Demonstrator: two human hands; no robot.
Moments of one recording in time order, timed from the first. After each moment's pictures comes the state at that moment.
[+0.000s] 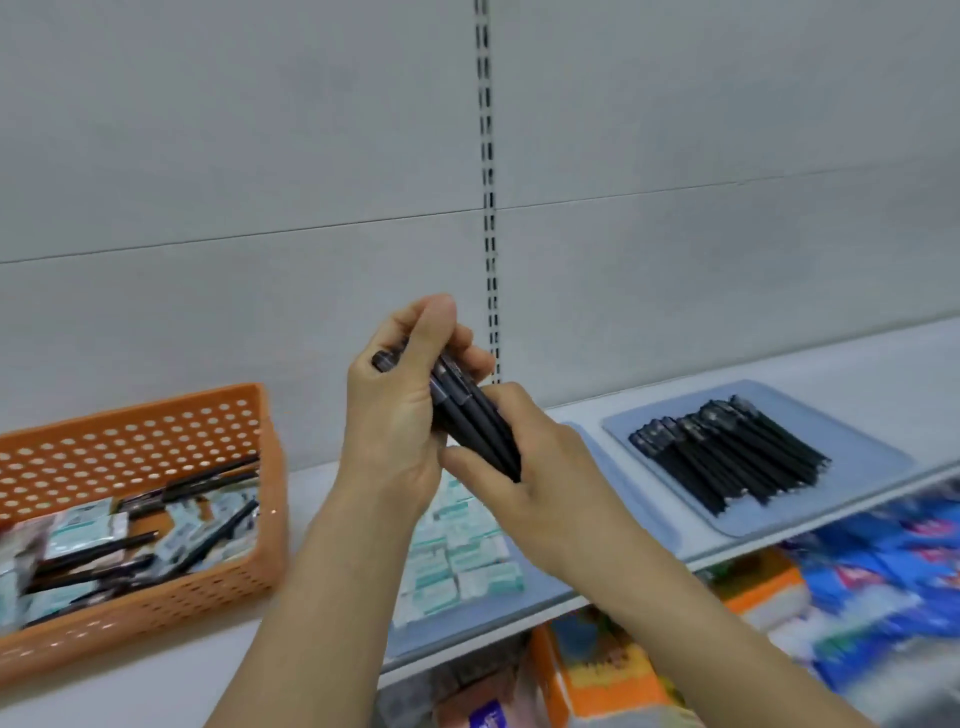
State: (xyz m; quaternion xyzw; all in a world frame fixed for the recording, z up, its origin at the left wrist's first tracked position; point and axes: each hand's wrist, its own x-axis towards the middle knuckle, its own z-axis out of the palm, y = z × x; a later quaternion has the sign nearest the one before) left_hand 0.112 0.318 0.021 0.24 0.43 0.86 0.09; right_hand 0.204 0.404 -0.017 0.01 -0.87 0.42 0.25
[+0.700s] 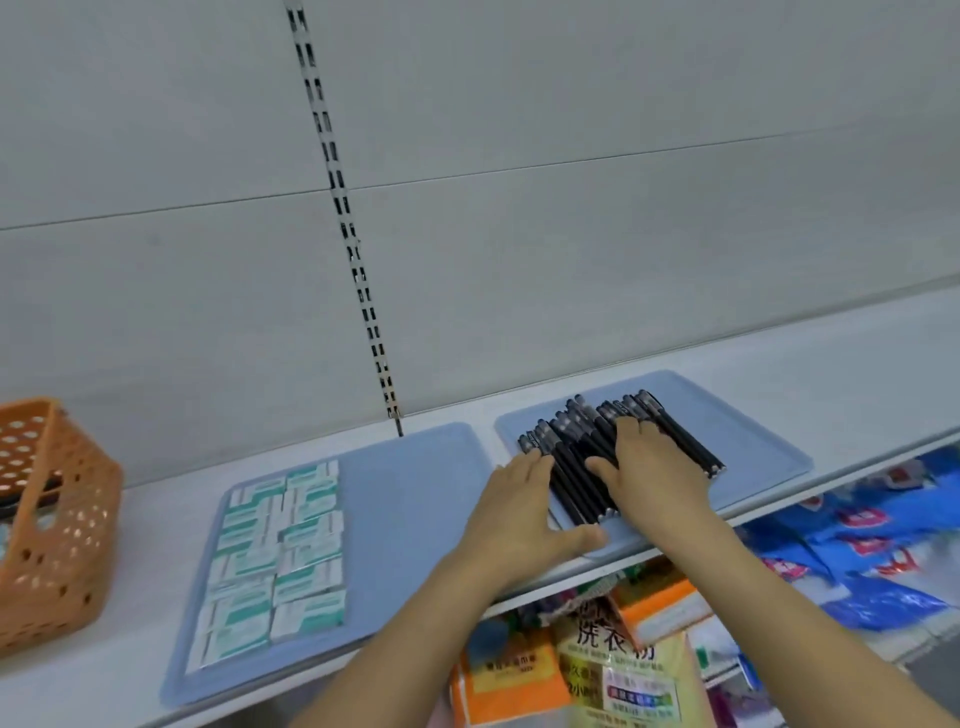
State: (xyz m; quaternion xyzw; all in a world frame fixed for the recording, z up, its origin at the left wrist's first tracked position) left_hand 0.163 0.513 -0.119 0.44 0.86 0.23 0.12; right_hand 0.230 0.662 -0.108 -0.31 -0.94 0.04 0.10
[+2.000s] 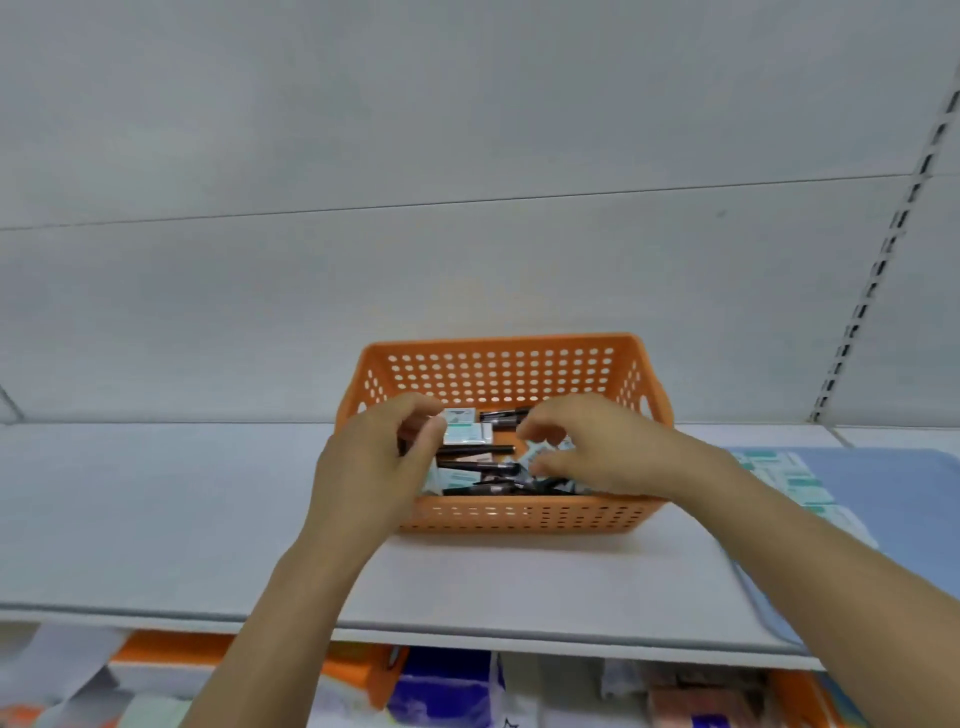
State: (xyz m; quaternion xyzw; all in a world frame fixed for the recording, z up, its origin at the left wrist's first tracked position) left_hand 0.046 -0.016 -0.038 0.13 0.90 0.35 -0.22; right_hand 0.040 0.214 -0.021 0.18 -0.96 0.19 0.01
